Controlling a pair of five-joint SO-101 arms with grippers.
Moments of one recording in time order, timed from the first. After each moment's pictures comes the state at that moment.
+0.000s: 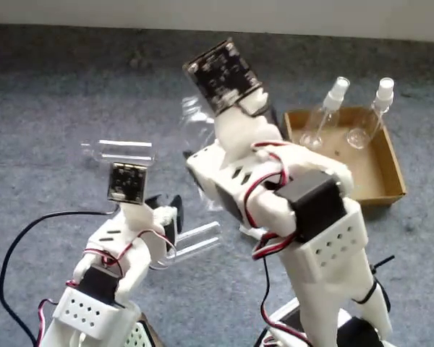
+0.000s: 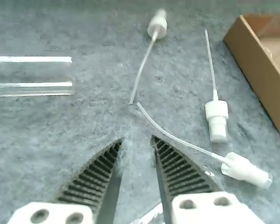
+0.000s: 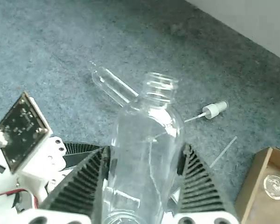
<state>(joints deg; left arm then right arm) 16.0 -84.2 83.7 43.9 20.4 -39.0 -28.8 -10.7 86.5 6.4</state>
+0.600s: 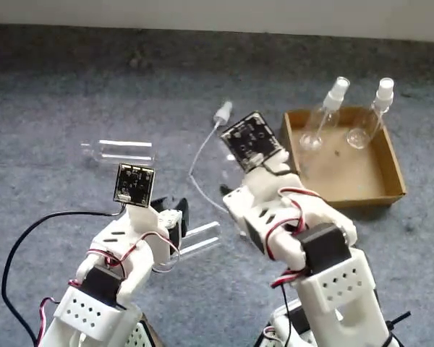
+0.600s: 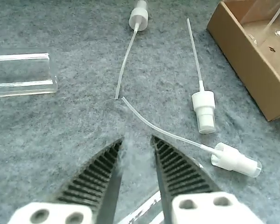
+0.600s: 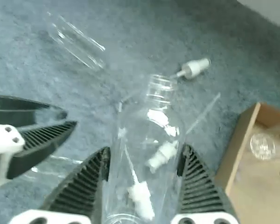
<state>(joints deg) 18.9 -84.2 84.2 43.9 20.4 -28.1 -54.8 36.3 68.9 13.1</state>
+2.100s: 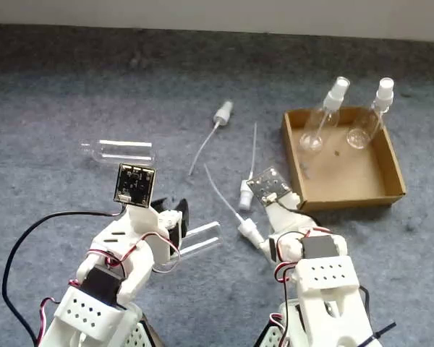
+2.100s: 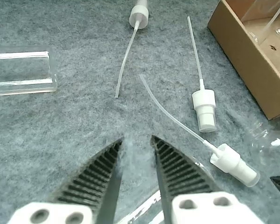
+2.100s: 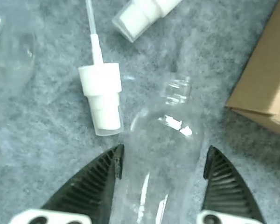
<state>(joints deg) 18.9 -84.3 84.5 43.8 20.3 -10.9 -55.2 74.2 57.9 27.7</state>
